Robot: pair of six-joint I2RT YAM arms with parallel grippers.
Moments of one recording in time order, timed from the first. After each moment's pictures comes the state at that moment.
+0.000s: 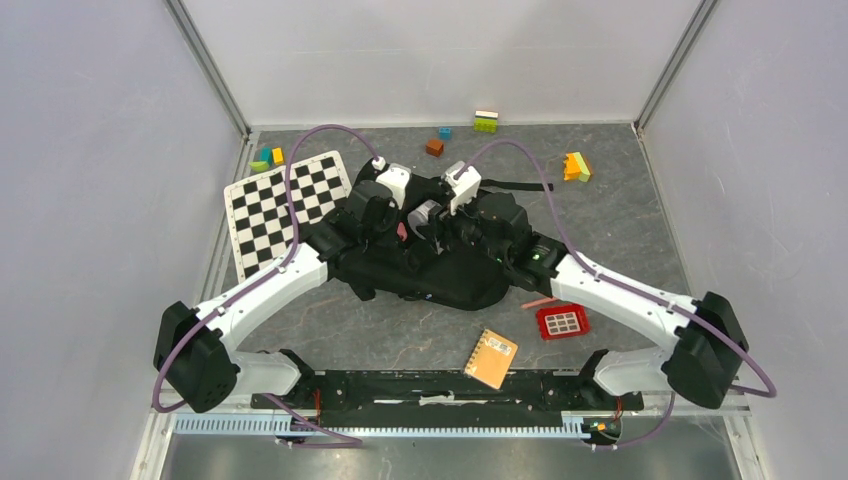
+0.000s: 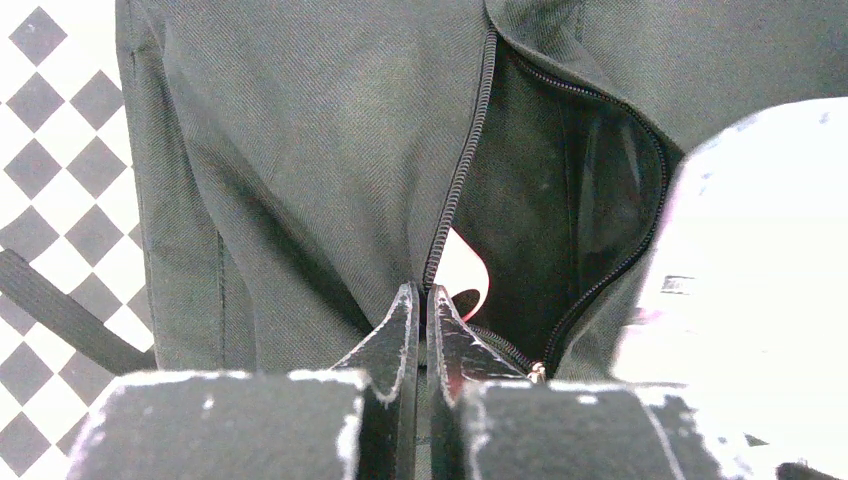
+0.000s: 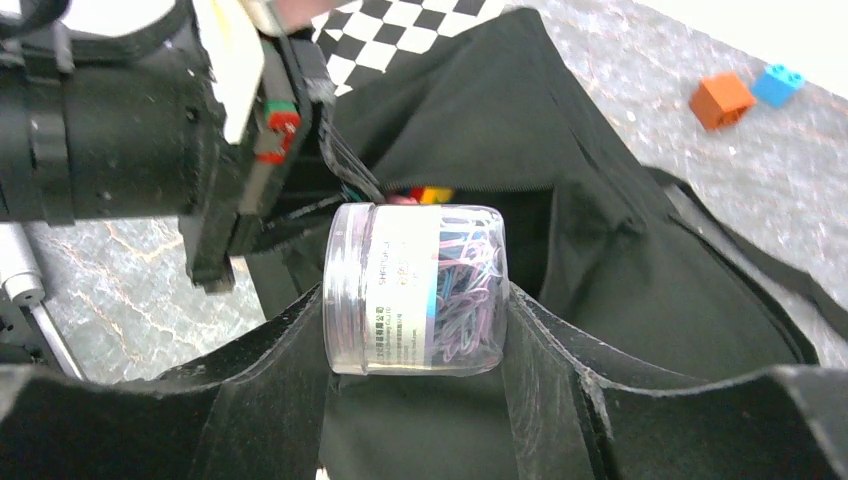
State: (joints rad) left arm -0.68 1.29 1.02 -0.36 -0.25 -0.11; right arm 0.86 1.29 0.98 0.05 0.07 0.12
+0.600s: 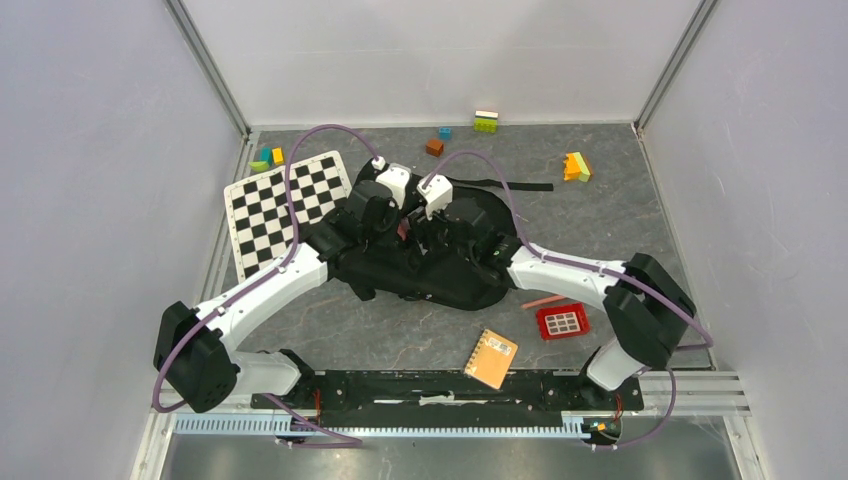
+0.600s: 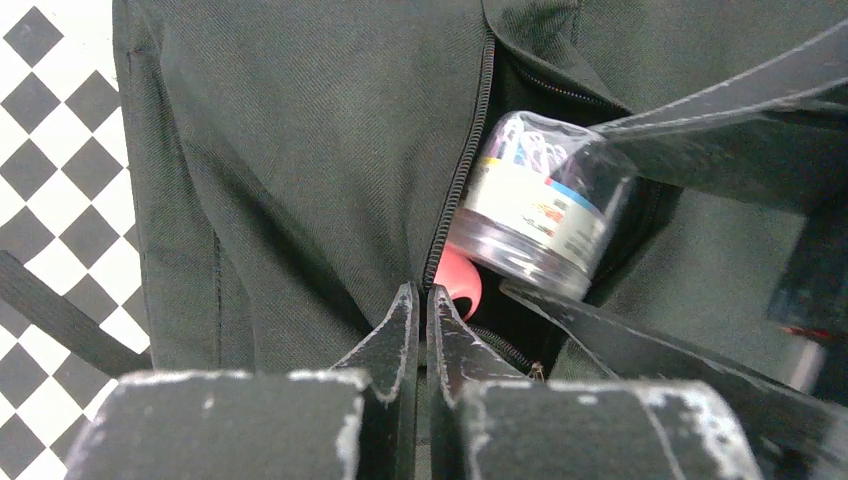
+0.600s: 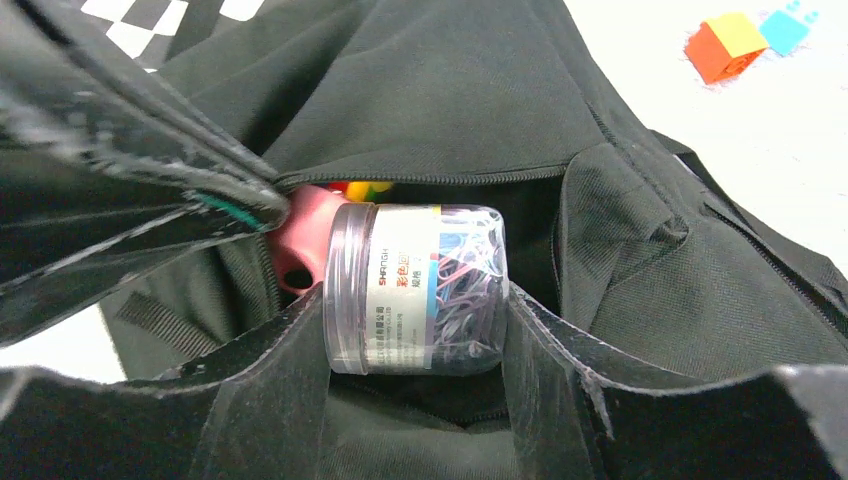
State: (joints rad) left arm -0.68 1.29 1.02 -0.36 -0.25 -0.12; right arm 0.87 1.57 0.99 0.26 0.14 0.05
